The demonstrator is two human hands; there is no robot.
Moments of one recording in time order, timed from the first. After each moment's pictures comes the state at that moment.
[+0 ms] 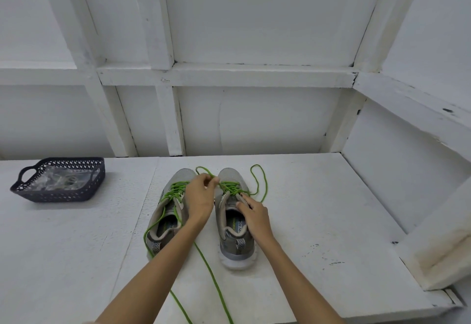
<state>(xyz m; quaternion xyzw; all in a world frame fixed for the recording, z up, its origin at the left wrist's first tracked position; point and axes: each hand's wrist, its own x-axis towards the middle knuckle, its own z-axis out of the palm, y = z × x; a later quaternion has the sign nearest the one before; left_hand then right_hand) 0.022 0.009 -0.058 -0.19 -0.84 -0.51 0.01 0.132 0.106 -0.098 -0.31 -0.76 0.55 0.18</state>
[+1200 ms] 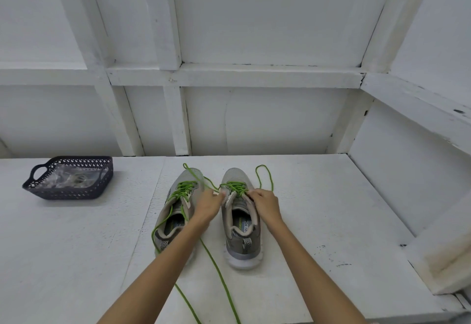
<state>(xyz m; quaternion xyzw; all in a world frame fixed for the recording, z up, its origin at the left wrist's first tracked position) 0.024 0.000 -0.067 -0.15 -0.84 -0.48 -0.22 0.121 0.126 -0.078 -0.35 -0.76 0.53 0.17</state>
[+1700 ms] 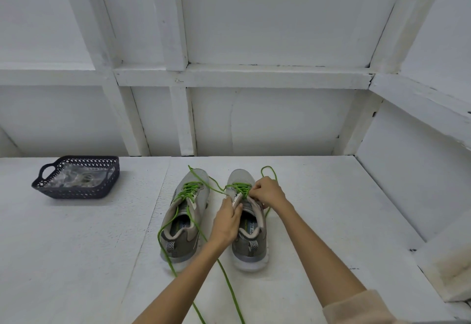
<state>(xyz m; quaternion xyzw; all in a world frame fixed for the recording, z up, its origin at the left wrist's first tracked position) 0.063 0.001 -0.095 -0.26 -0.83 -0.46 -0.16 0.089 0.148 -0.050 -0.32 -0.88 0.36 0.02</state>
